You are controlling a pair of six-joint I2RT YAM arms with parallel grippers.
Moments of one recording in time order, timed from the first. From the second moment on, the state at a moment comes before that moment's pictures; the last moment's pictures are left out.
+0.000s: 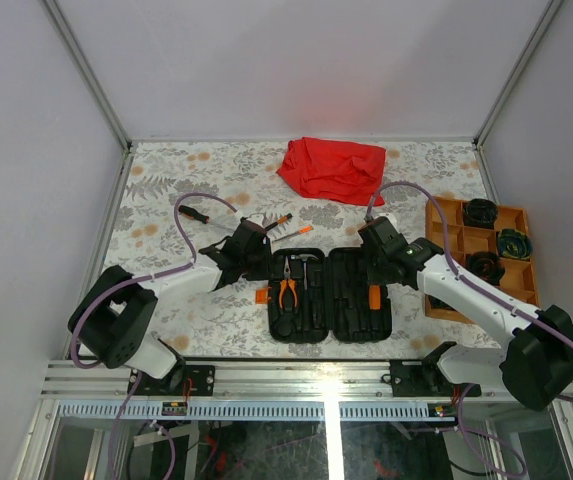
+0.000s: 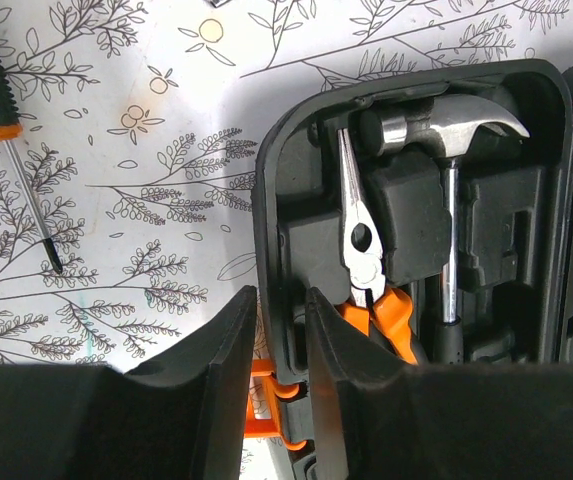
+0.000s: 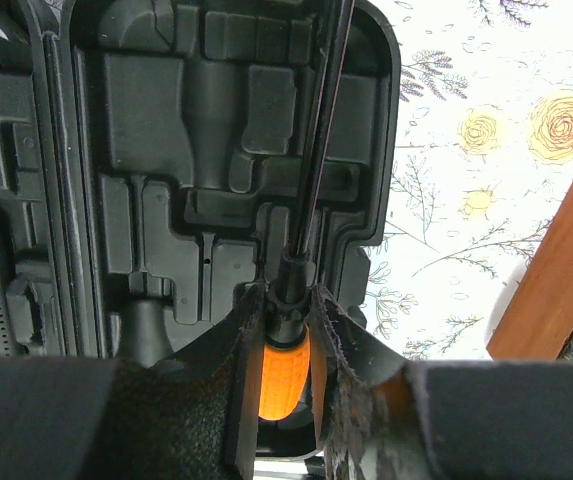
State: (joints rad) left arm -0.63 1.50 0.74 -0.13 0.00 -0.63; right arm 0.62 1.24 0.85 -0.72 0.24 0.45
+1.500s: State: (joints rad) left arm -0.63 1.50 0.74 -0.13 0.00 -0.63; right arm 0.62 0.90 0.49 -0.17 -0.17 0.38
